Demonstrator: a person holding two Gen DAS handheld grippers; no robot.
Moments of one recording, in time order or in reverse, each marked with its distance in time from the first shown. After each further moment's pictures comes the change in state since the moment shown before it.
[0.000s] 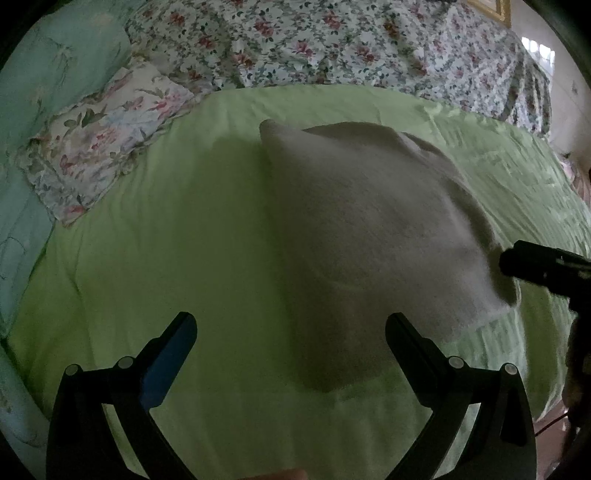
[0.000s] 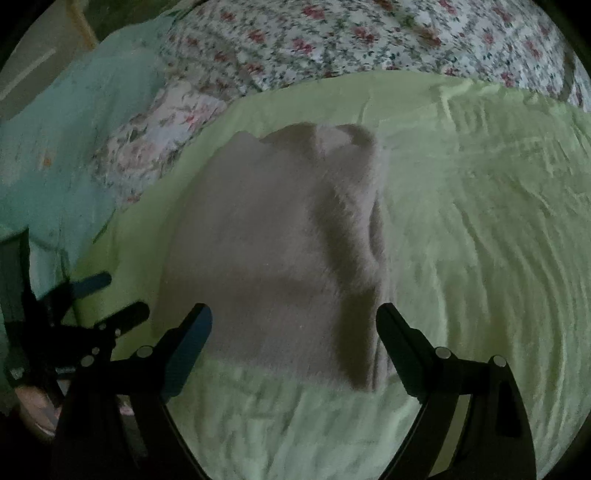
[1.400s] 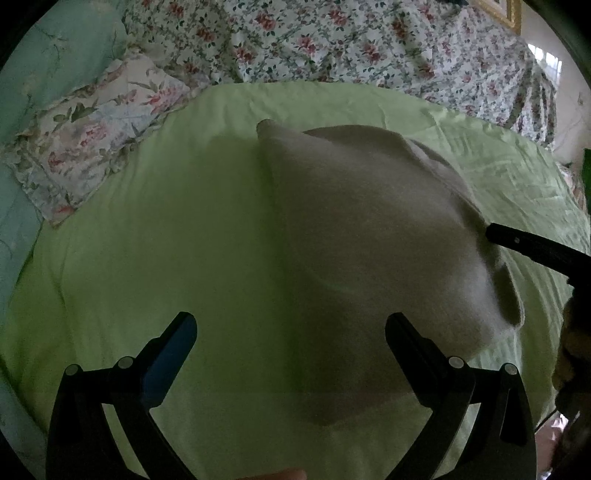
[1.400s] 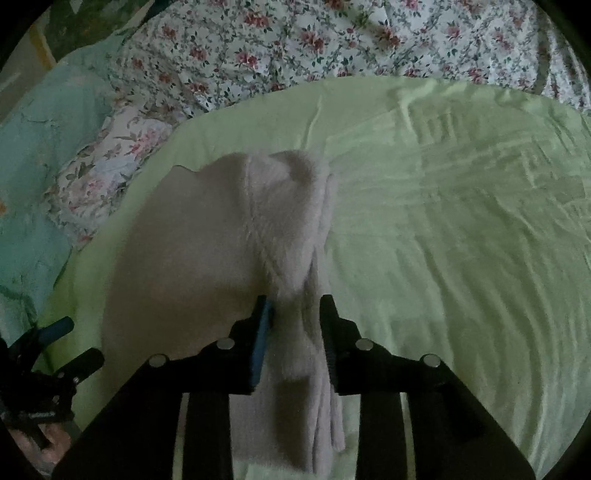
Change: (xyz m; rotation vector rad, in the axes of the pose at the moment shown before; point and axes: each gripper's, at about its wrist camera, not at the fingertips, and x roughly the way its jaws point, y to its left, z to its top) left arm 0.013 -0.006 0.013 -0.034 0.020 -0.019; right arm 0.022 -0.030 0.034 0.069 -0.051 -0.130
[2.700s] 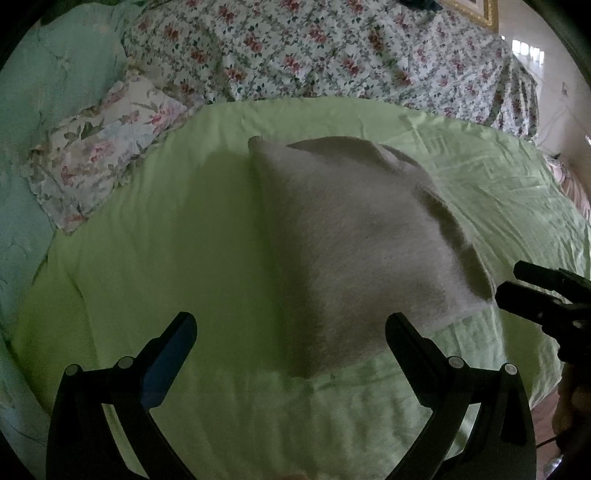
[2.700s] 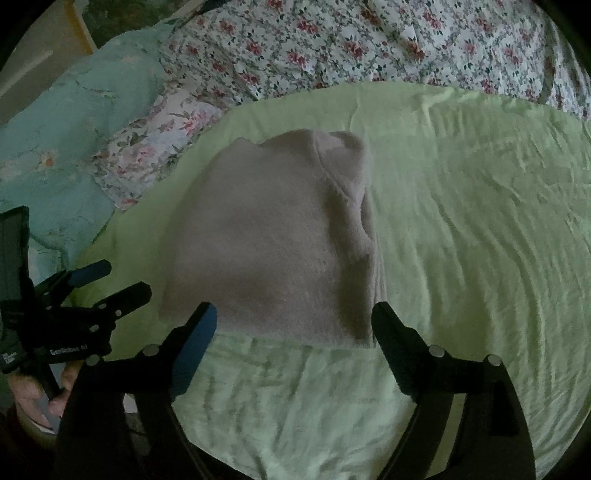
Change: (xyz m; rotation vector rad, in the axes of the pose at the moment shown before) left arm -0.044 -0.010 -0.019 0.047 -0.054 -0.005; right arm -0.067 0.035 -0.063 -0.081 0.000 0.076
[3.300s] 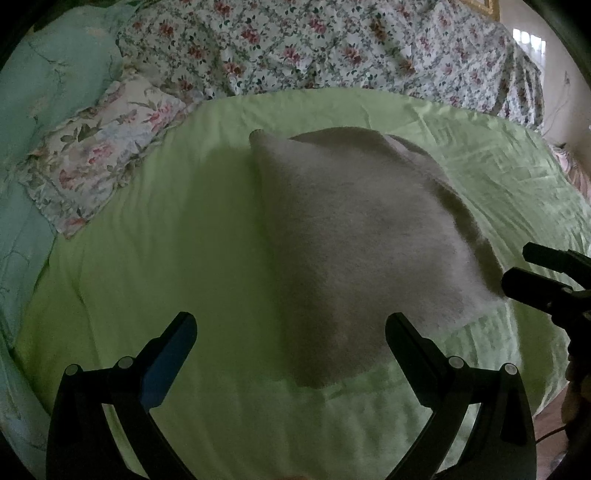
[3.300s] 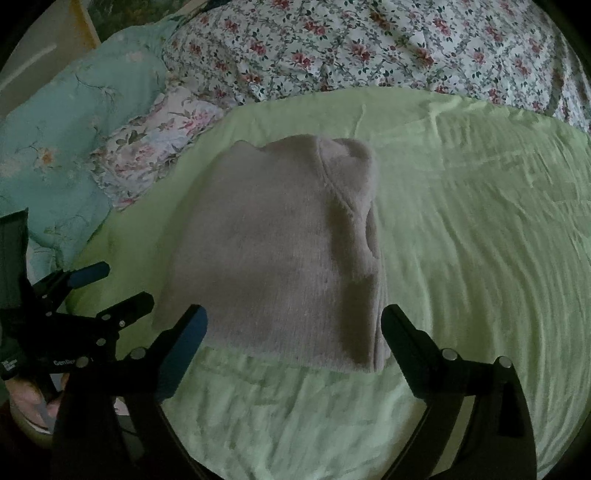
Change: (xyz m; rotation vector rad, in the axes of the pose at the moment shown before) left arm 0.016 0.000 0.005 0.022 0.030 0.031; right arm 0.013 -0.001 0.014 -0.036 0.002 -0.010
